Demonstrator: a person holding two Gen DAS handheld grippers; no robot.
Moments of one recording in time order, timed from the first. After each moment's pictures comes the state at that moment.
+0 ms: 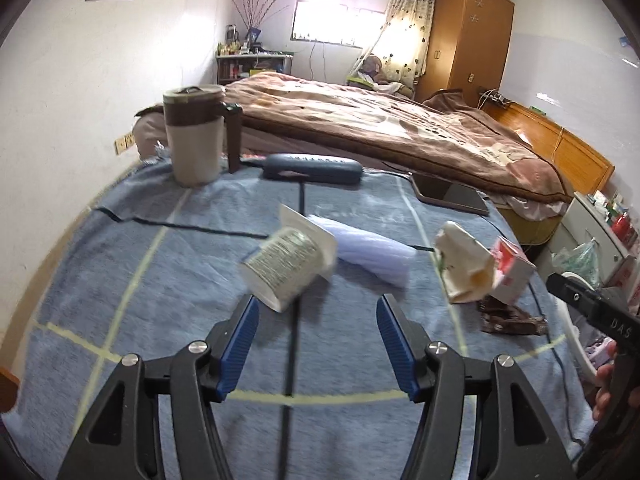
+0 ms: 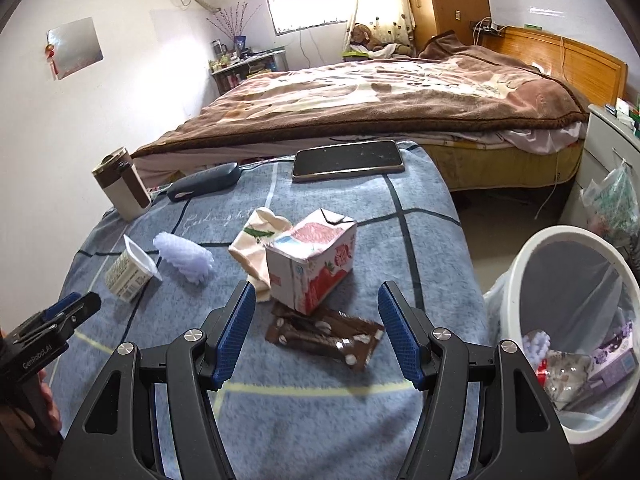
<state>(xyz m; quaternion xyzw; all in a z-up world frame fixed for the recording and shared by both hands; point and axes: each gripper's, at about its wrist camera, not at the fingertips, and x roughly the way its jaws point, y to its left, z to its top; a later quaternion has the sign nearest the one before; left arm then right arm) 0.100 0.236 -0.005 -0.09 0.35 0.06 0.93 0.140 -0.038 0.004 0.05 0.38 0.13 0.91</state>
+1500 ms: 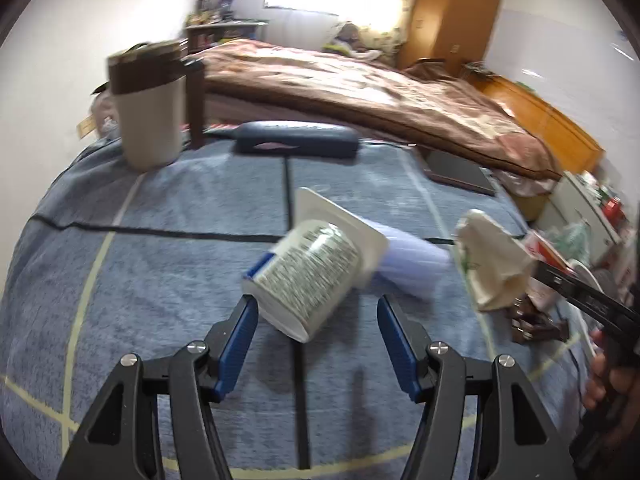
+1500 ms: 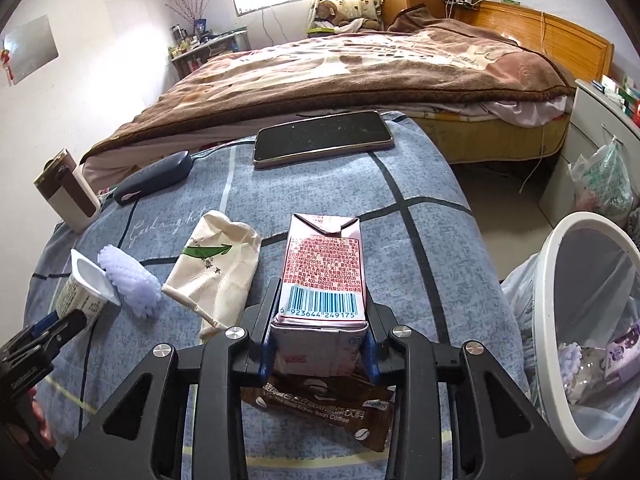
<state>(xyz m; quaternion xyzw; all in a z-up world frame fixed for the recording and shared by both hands) 0.164 0.253 -0.035 -0.09 0.40 -0.01 0.91 0.185 -0.025 -0.023 0.05 0.43 0.06 0.90</state>
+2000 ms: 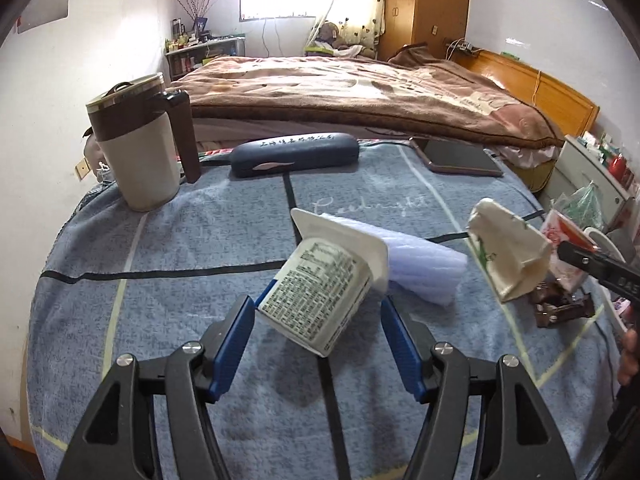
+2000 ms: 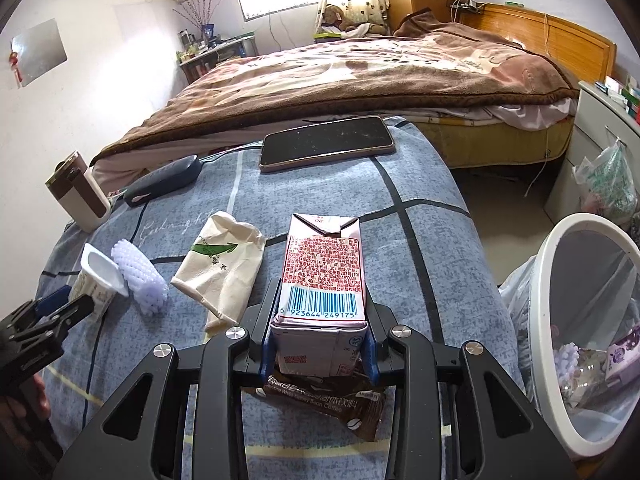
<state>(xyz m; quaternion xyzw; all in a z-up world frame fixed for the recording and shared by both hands) 0.178 0.255 -0.032 -0.02 0.40 0.00 0.92 0.179 -0.030 -0.021 0.06 0.42 0.08 0.90</state>
